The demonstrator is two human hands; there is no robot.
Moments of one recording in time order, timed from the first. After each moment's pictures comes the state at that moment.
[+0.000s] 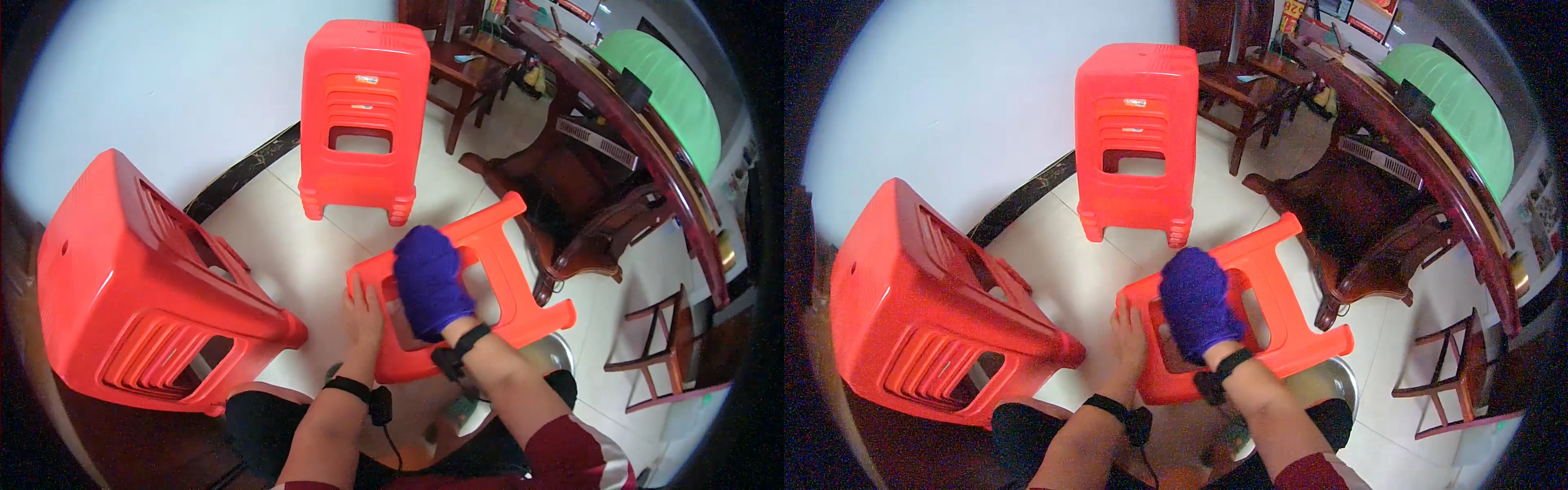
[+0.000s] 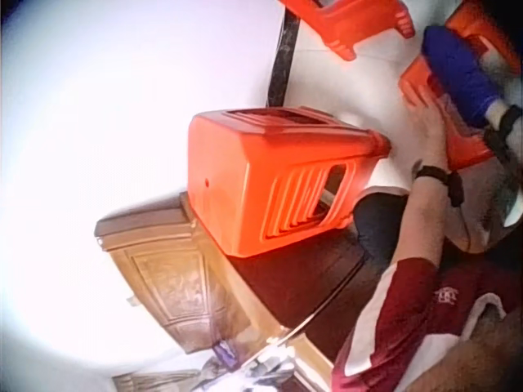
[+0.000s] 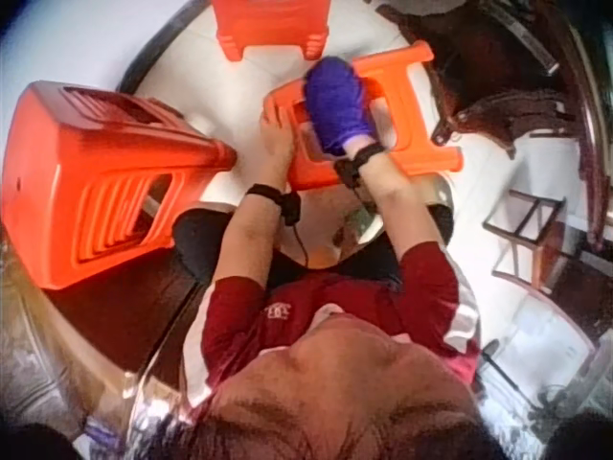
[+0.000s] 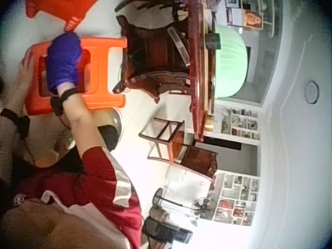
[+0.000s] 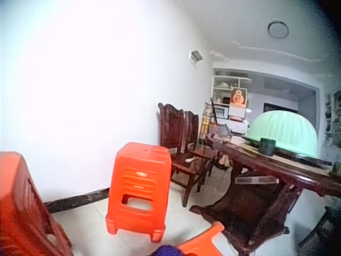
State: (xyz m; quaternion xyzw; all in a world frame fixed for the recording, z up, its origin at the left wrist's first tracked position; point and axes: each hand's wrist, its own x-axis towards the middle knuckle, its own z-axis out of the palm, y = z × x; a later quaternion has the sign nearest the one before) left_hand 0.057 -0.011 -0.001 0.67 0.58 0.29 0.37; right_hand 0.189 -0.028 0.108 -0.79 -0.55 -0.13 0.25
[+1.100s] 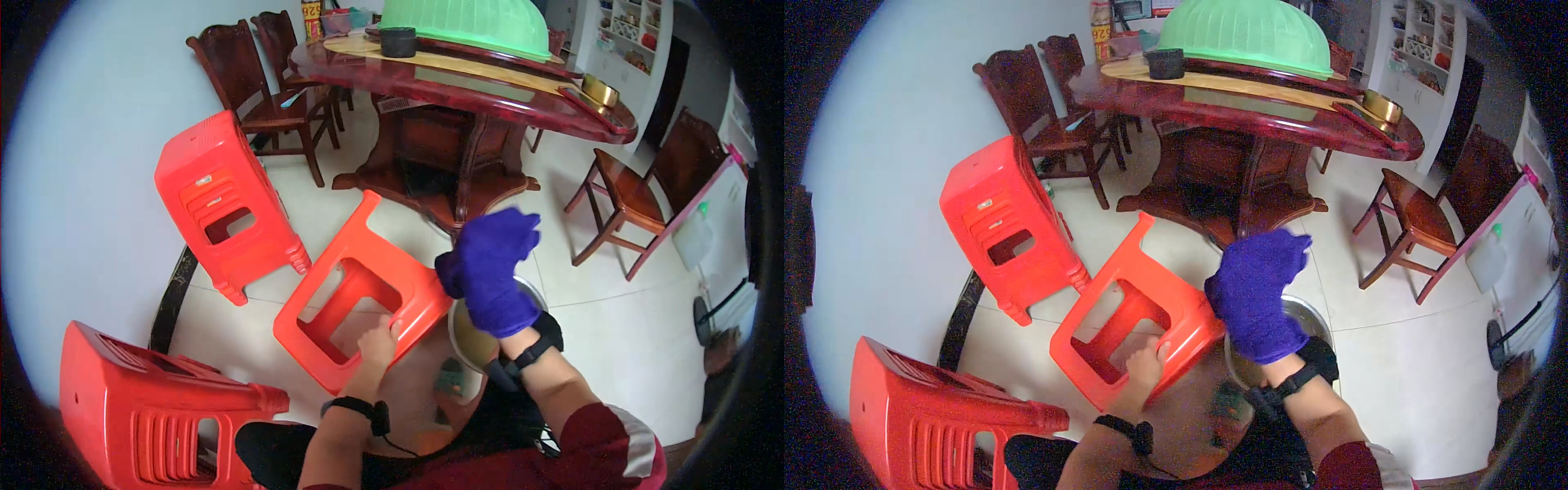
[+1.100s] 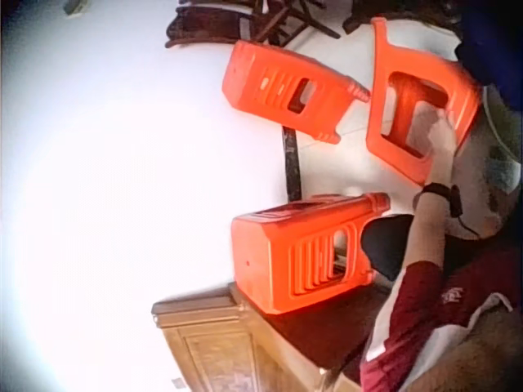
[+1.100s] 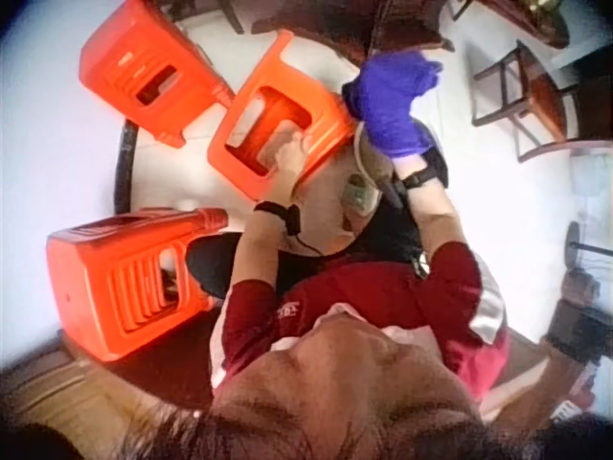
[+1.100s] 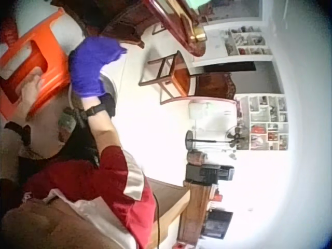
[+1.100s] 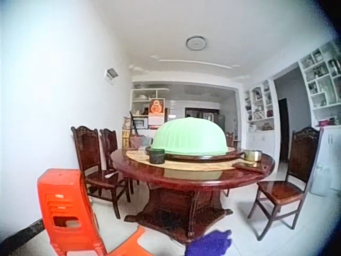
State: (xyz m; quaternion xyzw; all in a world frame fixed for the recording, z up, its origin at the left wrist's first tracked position) left_hand 0.137 -0.140 0.051 0.93 0.21 0.12 0.27; right_hand 0.229 -0.285 0.284 -0.95 -0.20 -0.24 -0.05
